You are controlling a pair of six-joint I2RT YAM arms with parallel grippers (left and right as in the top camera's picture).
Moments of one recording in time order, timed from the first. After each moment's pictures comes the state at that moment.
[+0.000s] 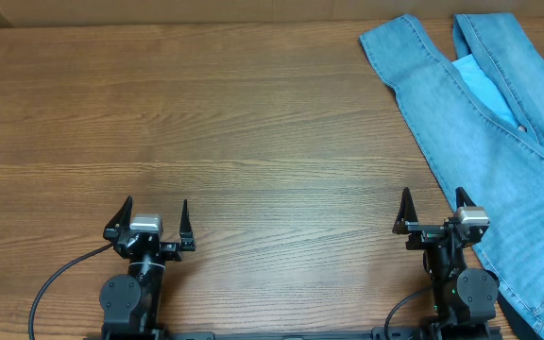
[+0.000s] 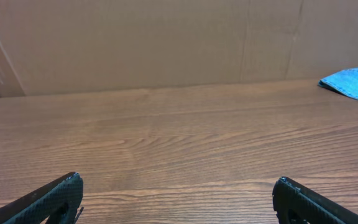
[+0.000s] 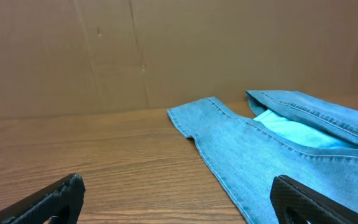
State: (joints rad) left arm -0.03 0.01 0.01 -0.08 0.01 0.03; right arm 0.08 0.01 0.02 -0.03 0.06 0.10
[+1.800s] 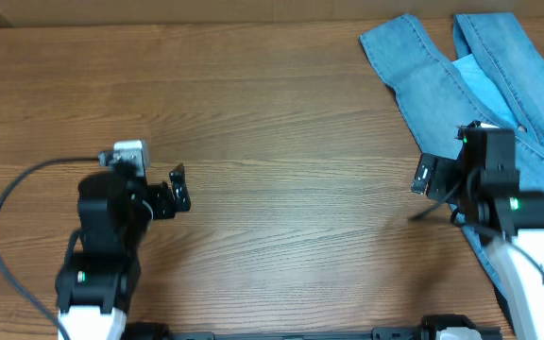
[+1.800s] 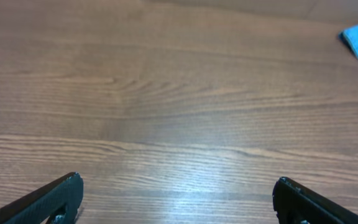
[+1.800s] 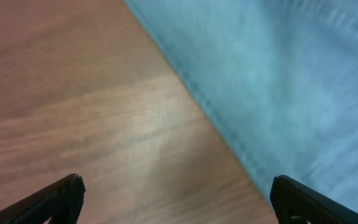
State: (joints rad) left arm -0.03 0.84 0.73 -0.51 0.02 -0.15; right arm 0.00 1.14 1.01 -0.93 0.16 0.24
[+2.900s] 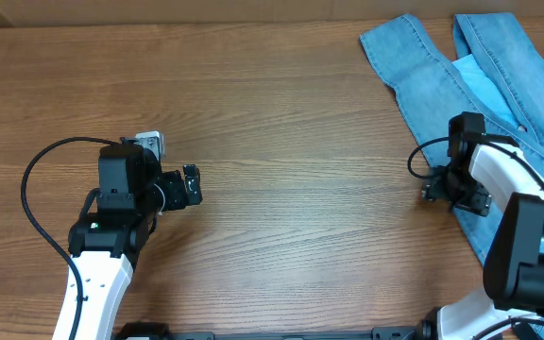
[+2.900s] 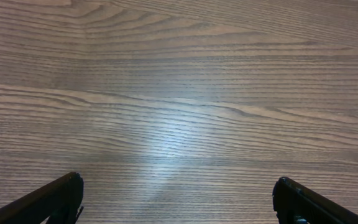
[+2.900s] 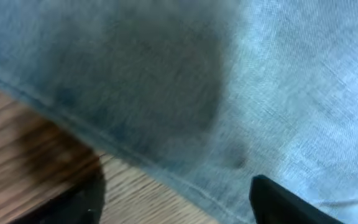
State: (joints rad) left arm -0.03 1.09 0.77 -0.55 0.12 -0.21; right arm -0.18 1.80 1.05 -0.84 0.28 0.28
